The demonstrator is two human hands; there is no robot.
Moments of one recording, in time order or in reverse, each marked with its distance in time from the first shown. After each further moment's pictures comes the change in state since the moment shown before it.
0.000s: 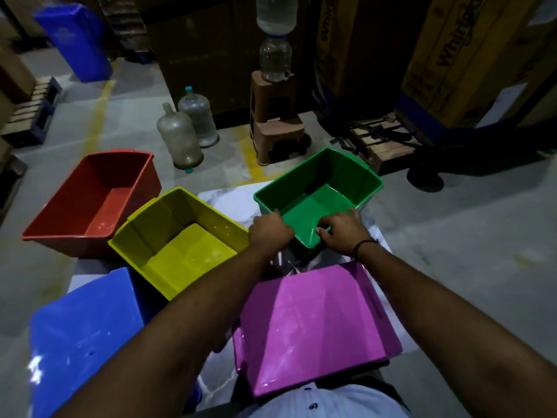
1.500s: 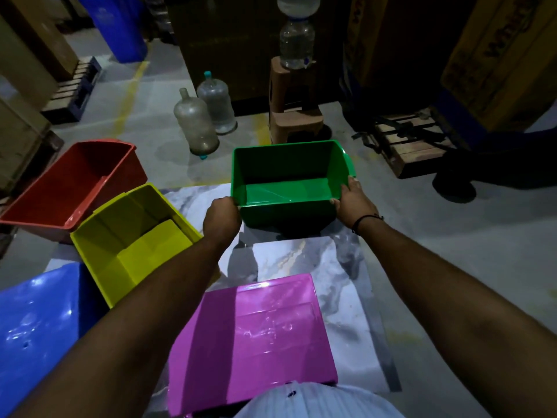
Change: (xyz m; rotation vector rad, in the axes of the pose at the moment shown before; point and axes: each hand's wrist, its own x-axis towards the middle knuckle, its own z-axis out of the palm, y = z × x) left_hand 0.073 0.010 0.011 0.031 0.244 -0.203; right_hand 0.109 0.145 -0.032 0.101 -0.078 0.127
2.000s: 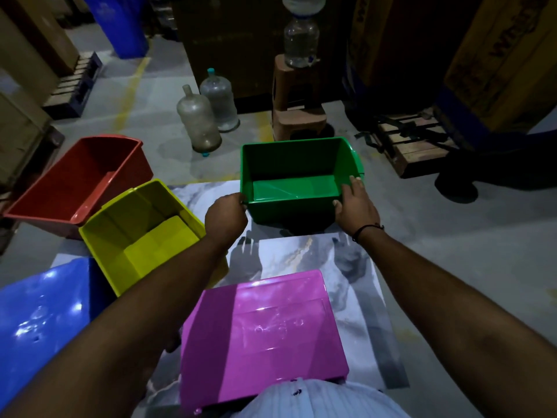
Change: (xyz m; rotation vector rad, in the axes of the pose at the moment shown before) left_hand -0.011 -0.011 -0.016 0.016 0.080 0.165; right_hand -0.024 -0.022 0.018 0.019 0.234 -0.075
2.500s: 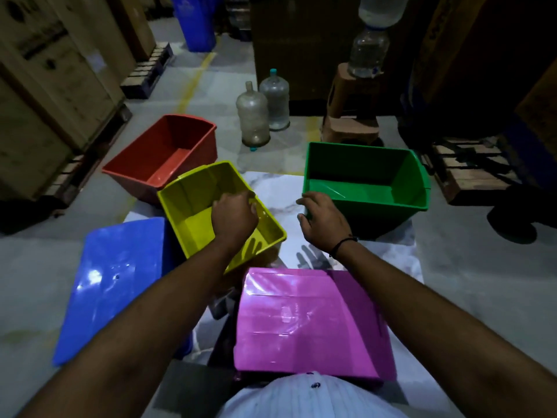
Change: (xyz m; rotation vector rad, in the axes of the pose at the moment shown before) left_hand -0.066 -0.087 -0.060 0.061 0.189 -0.209; right_hand -0.053 -0.185 0.039 0.206 0.002 -0.528
